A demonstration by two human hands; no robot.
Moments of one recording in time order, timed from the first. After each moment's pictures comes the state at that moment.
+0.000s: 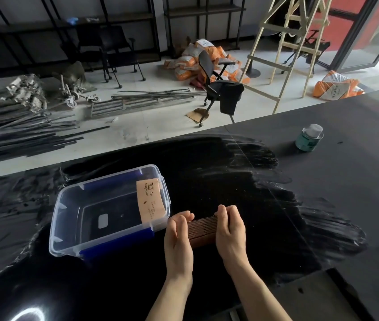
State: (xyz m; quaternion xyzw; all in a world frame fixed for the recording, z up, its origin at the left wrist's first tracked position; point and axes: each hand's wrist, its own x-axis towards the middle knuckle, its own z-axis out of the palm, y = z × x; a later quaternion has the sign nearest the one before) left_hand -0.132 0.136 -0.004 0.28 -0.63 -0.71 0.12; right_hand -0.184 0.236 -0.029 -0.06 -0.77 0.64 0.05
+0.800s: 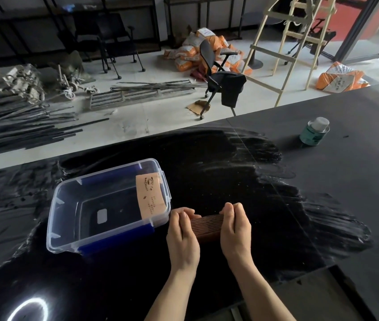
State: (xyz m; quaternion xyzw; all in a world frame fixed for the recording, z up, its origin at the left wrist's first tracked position) left_hand -0.146 0.137 -0.016 0.27 -0.71 -0.63 0.15; right_hand -0.184 0.240 -0.033 -0.06 -0.77 0.62 0.09
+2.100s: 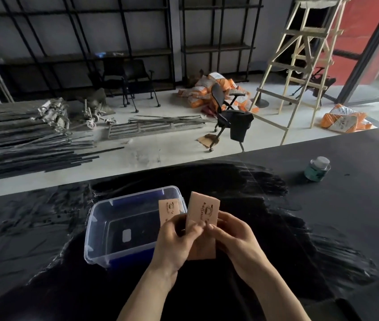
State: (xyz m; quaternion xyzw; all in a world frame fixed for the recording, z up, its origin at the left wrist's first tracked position) left_hand -0.131 0.070 0.088 0.19 -0.70 -0.69 0.01; right_hand -0.177 0.229 0.065 0.10 -0.60 0.77 -0.20
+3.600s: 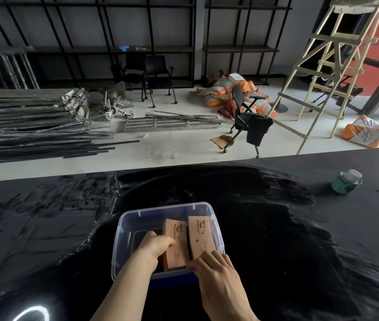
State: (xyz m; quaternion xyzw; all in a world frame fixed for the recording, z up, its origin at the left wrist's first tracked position) left_hand -0.132 -0.040 0.037 0.46 -0.67 -0.56 -0.14; right_hand -0.101 0.157 0.045 0.37 -0.91 0.20 0.00
